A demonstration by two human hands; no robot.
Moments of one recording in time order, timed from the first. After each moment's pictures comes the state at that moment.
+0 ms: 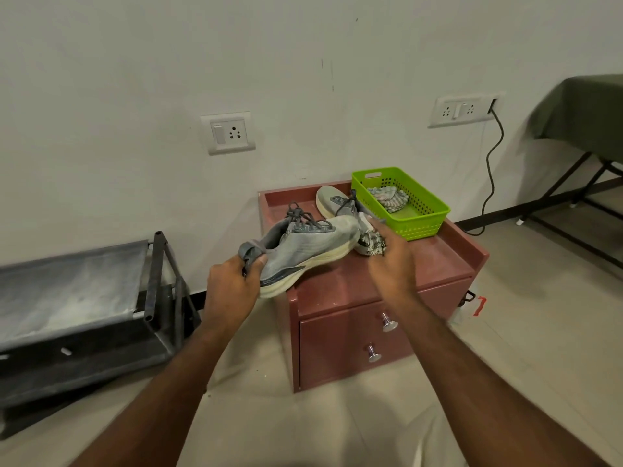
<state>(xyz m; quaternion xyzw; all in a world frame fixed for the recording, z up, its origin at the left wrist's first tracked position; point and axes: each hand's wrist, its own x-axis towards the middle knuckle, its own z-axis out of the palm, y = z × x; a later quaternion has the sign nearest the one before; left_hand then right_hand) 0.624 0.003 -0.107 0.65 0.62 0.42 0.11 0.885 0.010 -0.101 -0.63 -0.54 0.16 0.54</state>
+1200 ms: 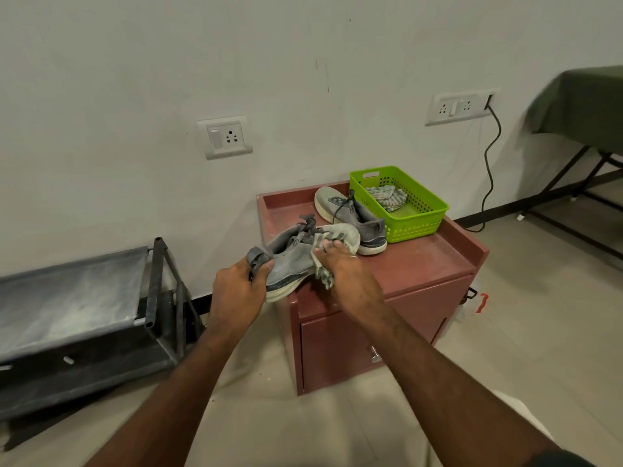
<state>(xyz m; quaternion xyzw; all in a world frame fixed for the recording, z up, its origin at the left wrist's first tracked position) 0.632 -0.001 -0.105 0.67 0.61 0.41 0.11 0.843 0.012 -0.123 -0.59 -0.77 0.06 0.25</state>
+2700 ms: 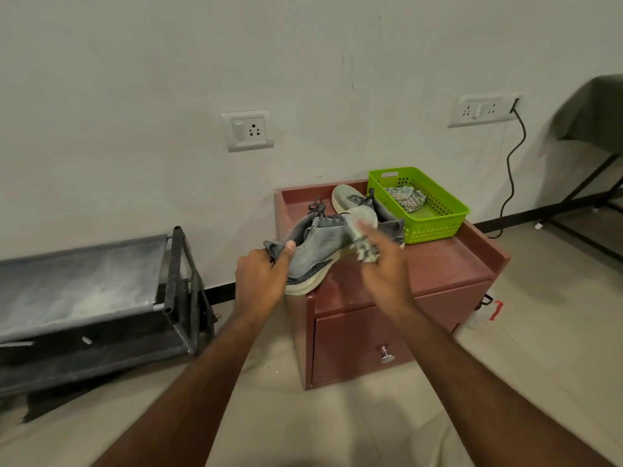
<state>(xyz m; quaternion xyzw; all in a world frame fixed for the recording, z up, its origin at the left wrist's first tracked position) 0.638 0.005 -0.098 0.63 0.63 0.43 0.18 0.843 0.005 -0.111 -0.55 -0.58 0.20 0.56</state>
